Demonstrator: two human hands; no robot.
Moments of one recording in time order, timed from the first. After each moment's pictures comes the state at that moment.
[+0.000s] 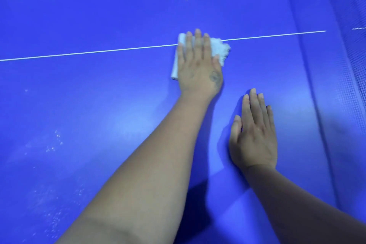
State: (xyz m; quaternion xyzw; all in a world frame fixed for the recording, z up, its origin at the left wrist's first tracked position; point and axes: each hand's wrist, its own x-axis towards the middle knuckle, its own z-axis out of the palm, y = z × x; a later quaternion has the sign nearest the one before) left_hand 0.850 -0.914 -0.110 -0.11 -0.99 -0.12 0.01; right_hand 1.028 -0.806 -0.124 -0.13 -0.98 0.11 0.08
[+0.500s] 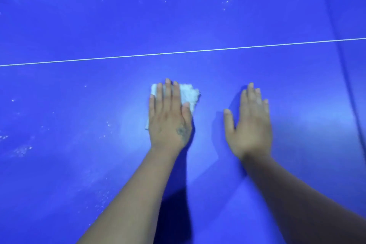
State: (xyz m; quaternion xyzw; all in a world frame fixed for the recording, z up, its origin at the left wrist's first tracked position) left_hand 0.961 -1.086 -0.107 -0.02 -1.00 -0.09 0.01; right_hand 0.996 -0.880 -0.111 -0.10 -0.98 0.14 0.06
